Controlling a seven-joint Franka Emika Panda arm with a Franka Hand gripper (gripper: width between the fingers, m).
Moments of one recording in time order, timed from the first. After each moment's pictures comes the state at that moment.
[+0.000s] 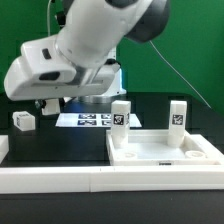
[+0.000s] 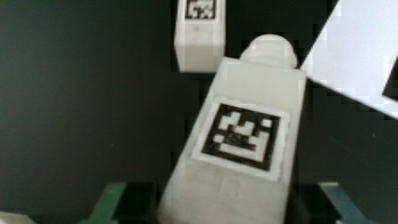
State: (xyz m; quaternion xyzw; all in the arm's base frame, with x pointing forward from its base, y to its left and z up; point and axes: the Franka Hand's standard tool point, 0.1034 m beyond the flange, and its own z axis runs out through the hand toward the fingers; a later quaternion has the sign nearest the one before) arm 0.457 -0.121 0.080 0.91 0.24 -0.33 0.11
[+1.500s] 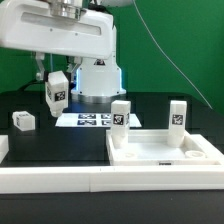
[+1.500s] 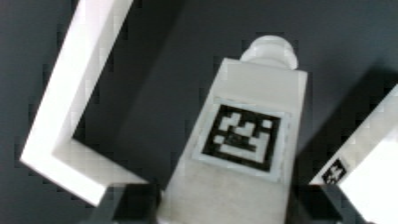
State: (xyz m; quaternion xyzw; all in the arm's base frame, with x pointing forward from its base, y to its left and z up) arm 0.531 -0.108 0.134 0.96 0.26 0.02 0.06
